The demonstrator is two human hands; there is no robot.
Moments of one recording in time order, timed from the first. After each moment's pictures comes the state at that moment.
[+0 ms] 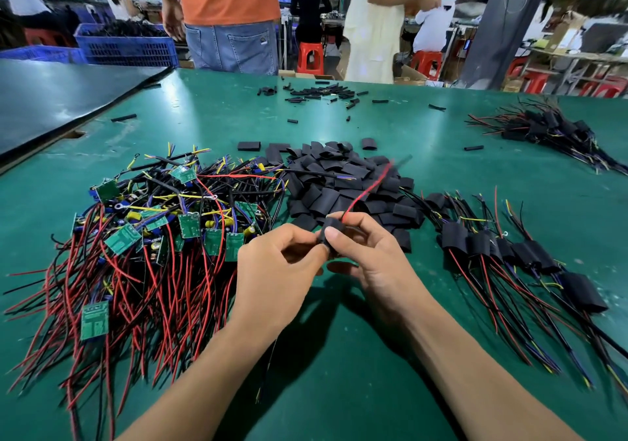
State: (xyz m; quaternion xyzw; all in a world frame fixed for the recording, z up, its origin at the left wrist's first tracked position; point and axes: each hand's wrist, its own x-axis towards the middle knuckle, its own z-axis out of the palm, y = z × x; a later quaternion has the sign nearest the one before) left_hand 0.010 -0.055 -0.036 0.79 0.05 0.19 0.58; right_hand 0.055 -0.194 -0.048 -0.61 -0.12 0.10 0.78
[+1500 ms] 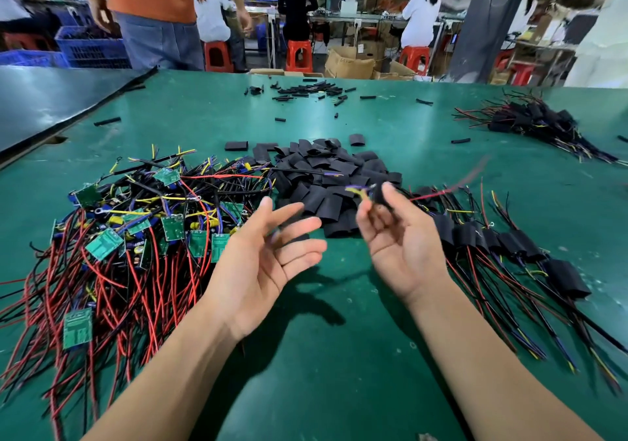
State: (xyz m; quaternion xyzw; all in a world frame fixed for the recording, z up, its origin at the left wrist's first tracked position) left_hand 0.021 -0.042 -0.026 0.45 0.06 -0.07 0.89; right_hand 0.068 -0.216 -0.020 -0.33 0.06 0.06 0.94
